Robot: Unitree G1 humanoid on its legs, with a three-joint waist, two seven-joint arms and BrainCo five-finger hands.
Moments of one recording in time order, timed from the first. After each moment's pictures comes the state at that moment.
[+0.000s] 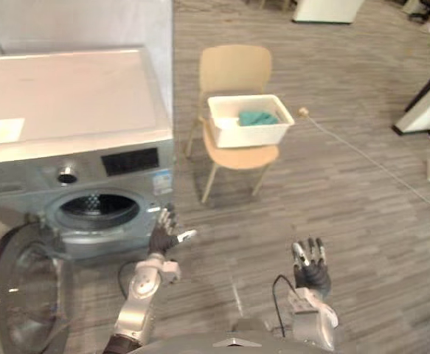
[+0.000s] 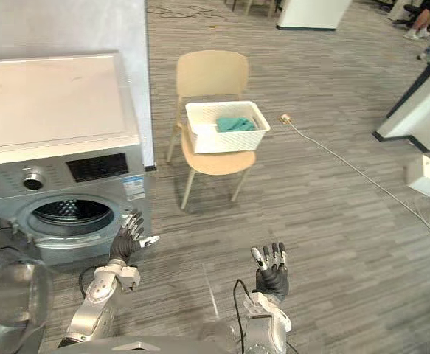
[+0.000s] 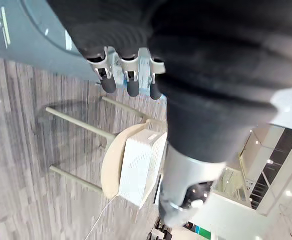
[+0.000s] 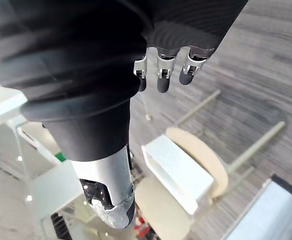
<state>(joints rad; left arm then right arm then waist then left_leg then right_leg) 0.13 -0.01 -0.25 0.23 -0.24 -0.12 0.10 0.39 0.06 -0.13 0.03 0.76 -0.26 -0.03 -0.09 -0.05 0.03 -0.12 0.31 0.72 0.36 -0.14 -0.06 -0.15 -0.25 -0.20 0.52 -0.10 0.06</state>
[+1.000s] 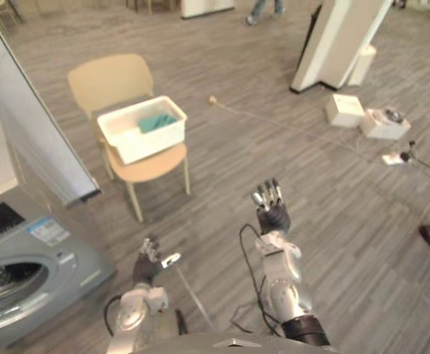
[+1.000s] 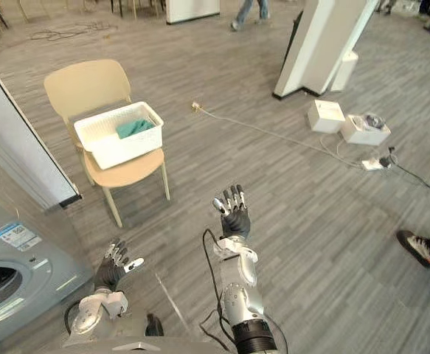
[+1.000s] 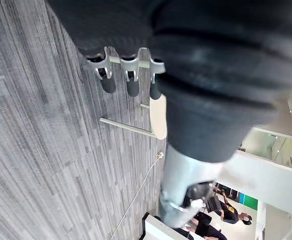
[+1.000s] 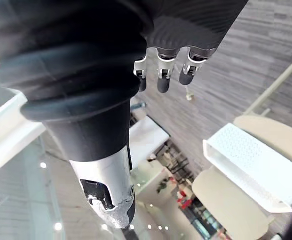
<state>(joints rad) 0.33 -0.06 -0.12 0.21 -0.27 -0.09 0.08 0.03 0.00 0.12 0.14 0.74 -0.26 -0.03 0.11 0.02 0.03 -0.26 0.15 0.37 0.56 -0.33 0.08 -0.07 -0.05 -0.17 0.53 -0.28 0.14</state>
